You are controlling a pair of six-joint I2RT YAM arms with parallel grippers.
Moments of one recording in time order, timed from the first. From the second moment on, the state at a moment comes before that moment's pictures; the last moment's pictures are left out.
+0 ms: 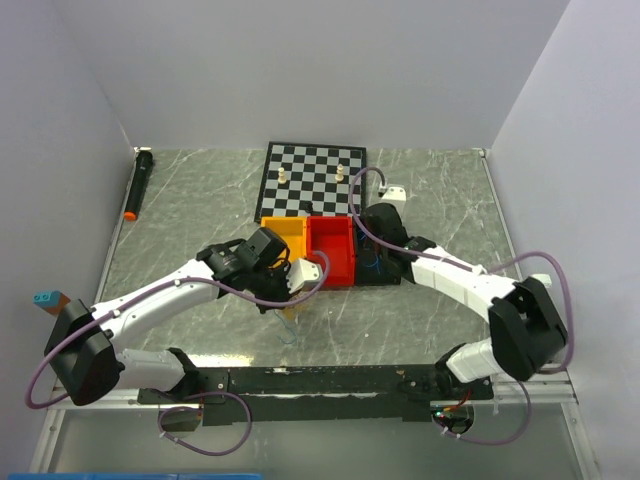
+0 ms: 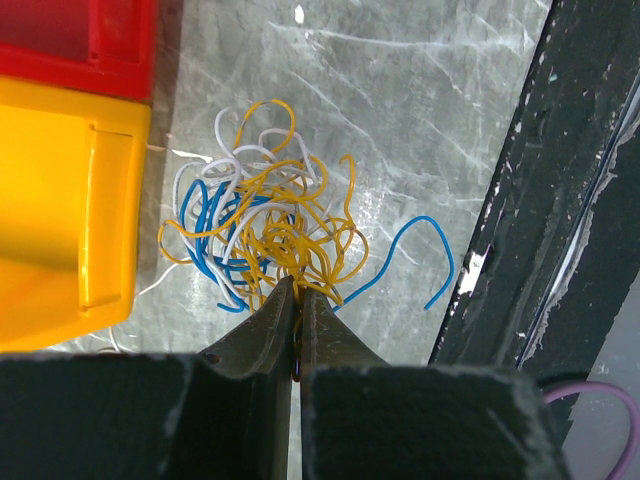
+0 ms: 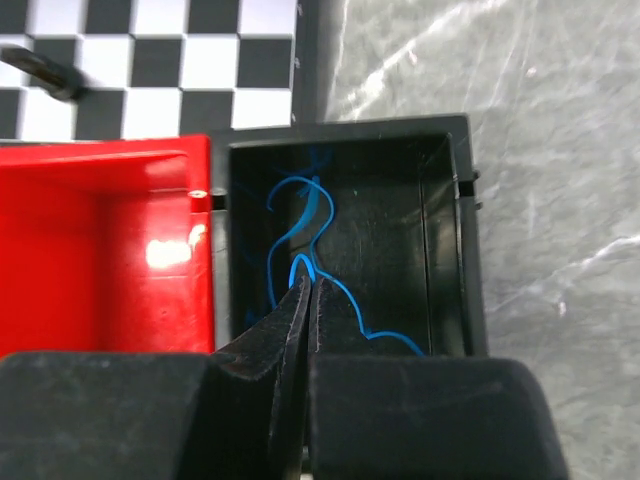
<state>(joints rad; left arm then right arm) -0.81 1.27 0.96 -0.75 0.33 0.43 0.59 1.38 0.85 -0.12 0.49 0.45</state>
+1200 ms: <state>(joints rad) -0.80 1.27 0.97 -0.70 0.40 0.36 0.58 0.88 0.59 -0.02 0.08 0.49</state>
